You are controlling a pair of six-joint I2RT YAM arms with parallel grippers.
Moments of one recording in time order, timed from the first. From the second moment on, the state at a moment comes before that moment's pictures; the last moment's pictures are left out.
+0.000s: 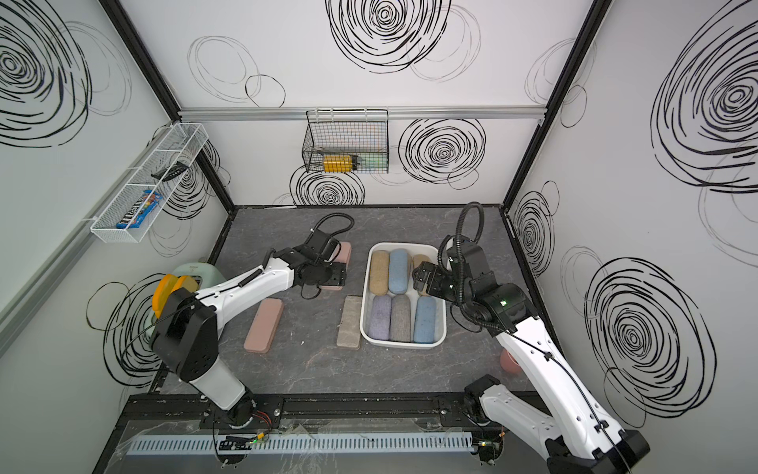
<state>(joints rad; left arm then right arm) -0.59 1.65 1.27 -0.64 -0.07 -0.48 0.47 0.93 1.13 -0.92 0.00 0.71</state>
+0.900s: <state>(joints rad) -0.96 2.13 1.91 -0.64 0.00 -0.73 0.46 0.80 1.25 -1.10 0.03 0.73</state>
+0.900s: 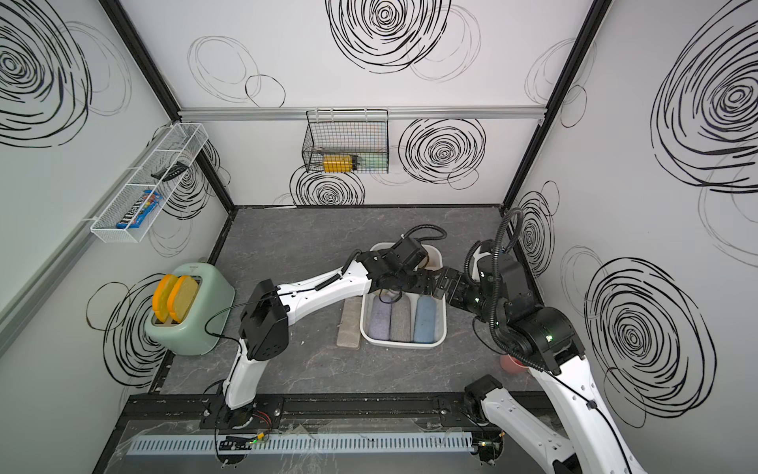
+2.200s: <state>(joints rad) -1.00 2.33 2.03 -0.61 -0.33 -0.72 0.45 0.75 1.19 -1.11 0.00 0.72</state>
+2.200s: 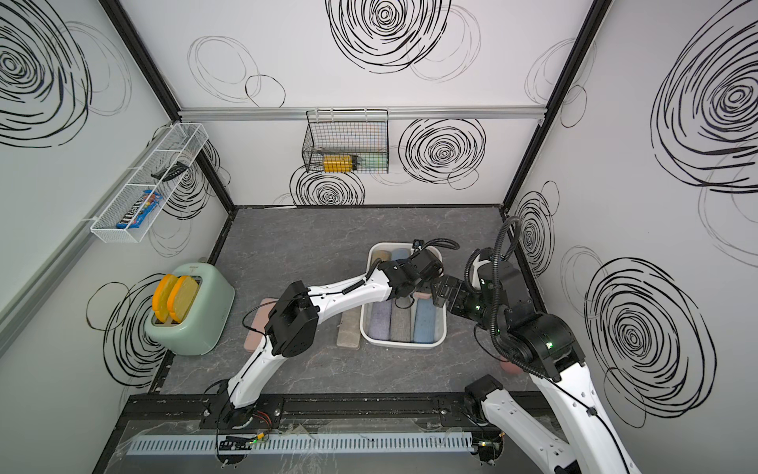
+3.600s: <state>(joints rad) -0.23 0.77 0.67 -0.38 -0.08 -0.43 1.32 1.65 1.26 -0.76 0.25 1.02</state>
